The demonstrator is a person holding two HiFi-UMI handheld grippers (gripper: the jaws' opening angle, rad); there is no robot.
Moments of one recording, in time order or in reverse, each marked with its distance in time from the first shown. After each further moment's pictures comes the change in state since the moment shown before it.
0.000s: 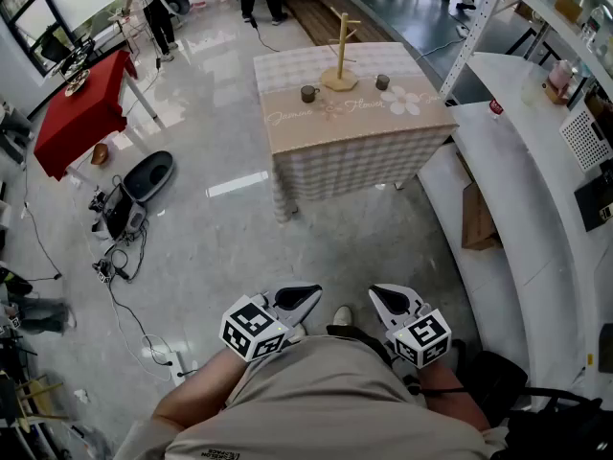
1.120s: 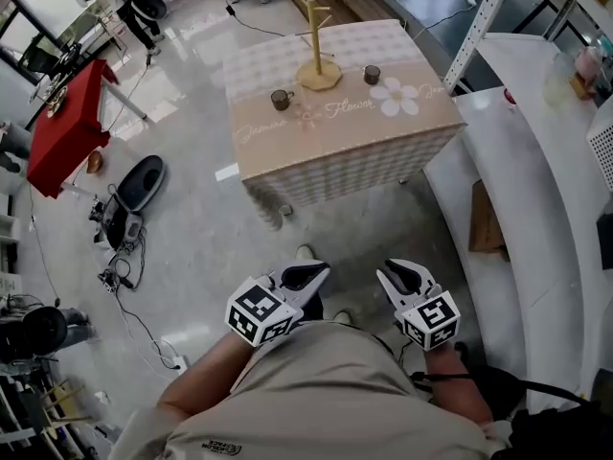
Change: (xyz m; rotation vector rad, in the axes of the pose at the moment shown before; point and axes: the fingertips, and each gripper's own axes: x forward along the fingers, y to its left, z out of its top) left arm 0.178 0.118 0.093 0.012 0.050 0.018; right arm 0.067 -0.224 0.029 0.051 0.005 -0.037
